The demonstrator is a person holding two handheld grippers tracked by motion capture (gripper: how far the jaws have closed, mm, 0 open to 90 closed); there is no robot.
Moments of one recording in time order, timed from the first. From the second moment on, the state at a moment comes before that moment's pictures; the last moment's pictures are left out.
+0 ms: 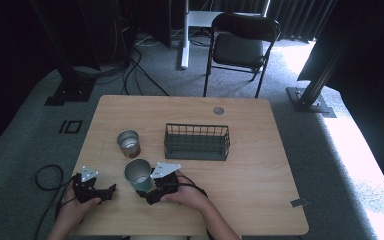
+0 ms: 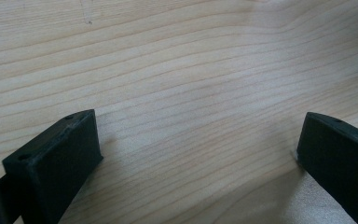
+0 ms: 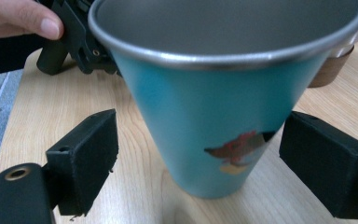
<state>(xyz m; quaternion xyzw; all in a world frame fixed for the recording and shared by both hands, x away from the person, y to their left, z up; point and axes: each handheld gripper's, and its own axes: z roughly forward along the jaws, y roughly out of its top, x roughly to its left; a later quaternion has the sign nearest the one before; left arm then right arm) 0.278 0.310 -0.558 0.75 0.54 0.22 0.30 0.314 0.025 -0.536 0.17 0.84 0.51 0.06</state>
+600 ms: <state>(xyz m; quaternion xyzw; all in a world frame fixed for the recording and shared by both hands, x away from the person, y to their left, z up) 0.278 0.310 -0.558 0.75 0.54 0.22 0.30 0.318 0.040 -0.537 0.17 0.83 0.52 0.07</state>
